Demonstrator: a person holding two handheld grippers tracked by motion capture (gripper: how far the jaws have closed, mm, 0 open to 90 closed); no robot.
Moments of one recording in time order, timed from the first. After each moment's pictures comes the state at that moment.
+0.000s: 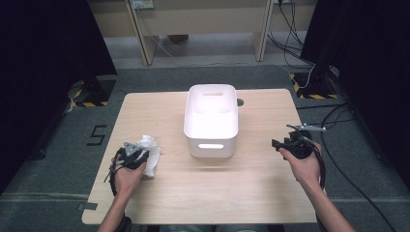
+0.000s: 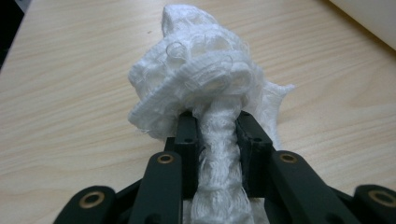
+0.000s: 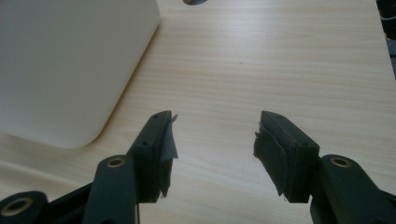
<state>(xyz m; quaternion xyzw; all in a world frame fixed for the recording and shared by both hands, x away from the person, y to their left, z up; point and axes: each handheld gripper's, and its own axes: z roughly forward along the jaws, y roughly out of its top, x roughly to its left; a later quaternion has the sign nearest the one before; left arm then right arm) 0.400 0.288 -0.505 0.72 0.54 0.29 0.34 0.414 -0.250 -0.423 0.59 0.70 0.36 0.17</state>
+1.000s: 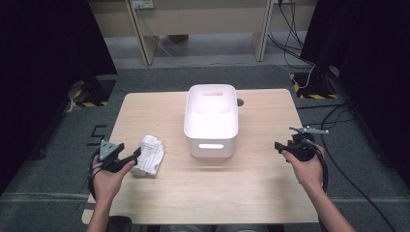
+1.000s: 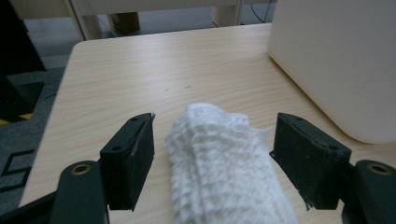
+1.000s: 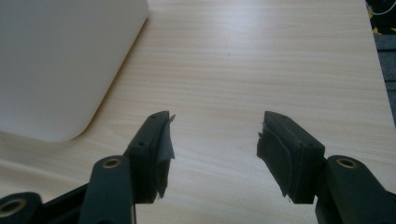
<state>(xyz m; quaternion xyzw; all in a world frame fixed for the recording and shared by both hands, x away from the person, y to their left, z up) 0.353 0.329 -0.455 0.65 0.54 0.32 0.43 0.408 -0.258 -0.428 0.60 0.70 0.35 0.18</state>
